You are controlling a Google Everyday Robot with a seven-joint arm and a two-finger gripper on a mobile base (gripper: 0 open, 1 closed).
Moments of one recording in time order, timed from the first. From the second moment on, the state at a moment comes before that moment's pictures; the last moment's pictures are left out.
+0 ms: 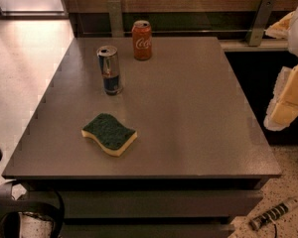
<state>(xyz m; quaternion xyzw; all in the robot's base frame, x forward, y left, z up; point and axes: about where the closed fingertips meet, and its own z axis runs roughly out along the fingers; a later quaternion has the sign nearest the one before) 0.438 -0.211 0.996 -0.60 0.77 -0.06 0.19</state>
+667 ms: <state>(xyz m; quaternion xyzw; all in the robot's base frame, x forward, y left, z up) 0.441 -0.205 0.990 -0.60 0.77 -0.03 0.21</state>
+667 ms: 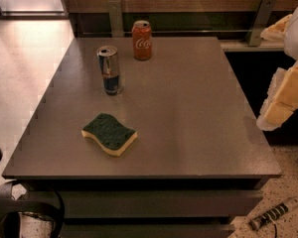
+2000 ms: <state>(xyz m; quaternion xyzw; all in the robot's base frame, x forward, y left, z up) 0.464 -0.070 0.911 -0.55 0.65 0.28 0.45</state>
